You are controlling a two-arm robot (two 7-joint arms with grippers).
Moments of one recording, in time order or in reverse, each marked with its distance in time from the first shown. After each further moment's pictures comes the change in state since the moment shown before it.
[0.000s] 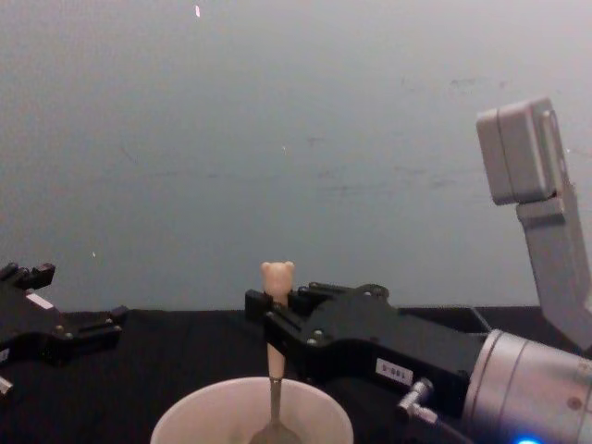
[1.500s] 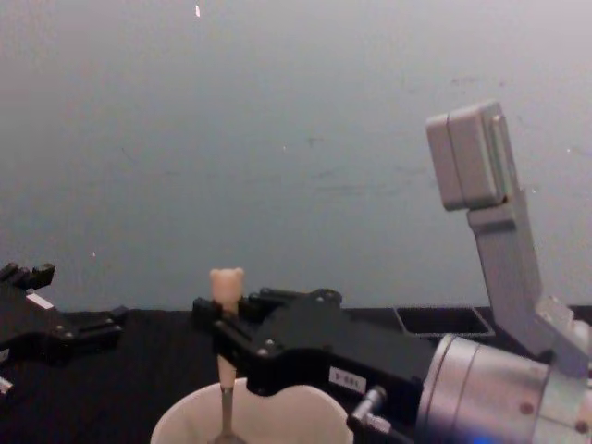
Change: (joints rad) left arm 0.000 0.000 0.000 0.000 0.000 0.000 0.000; right arm 0.030 -0.037 -0.040 0.042 -0.003 -0.021 0.049
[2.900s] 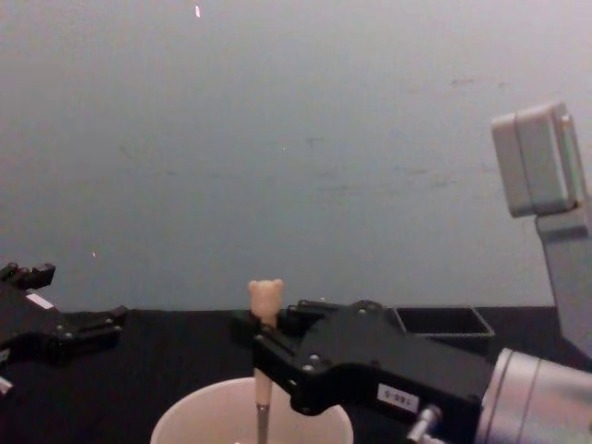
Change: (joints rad) left arm 0.000 0.000 0.000 0.000 0.000 0.000 0.000; right arm -0.072 0.067 0.033 -0.103 0.016 0.036 -0.002
